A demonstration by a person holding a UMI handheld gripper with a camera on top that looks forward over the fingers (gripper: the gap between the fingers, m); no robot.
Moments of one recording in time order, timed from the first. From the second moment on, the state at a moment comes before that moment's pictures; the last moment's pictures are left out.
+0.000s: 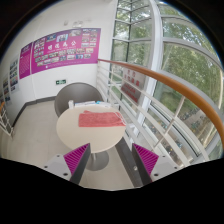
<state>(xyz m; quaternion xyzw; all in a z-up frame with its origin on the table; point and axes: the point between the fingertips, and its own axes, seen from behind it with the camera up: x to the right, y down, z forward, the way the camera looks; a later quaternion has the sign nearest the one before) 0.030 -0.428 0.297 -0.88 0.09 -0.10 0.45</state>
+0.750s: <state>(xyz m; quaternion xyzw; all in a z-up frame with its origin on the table) -0.088 -0.107 0.131 -0.90 0.01 -0.03 0.44</state>
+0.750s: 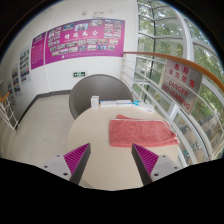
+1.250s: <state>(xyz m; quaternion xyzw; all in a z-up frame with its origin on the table) -0.069 0.074 -0.015 -0.91 0.02 -0.06 0.40</state>
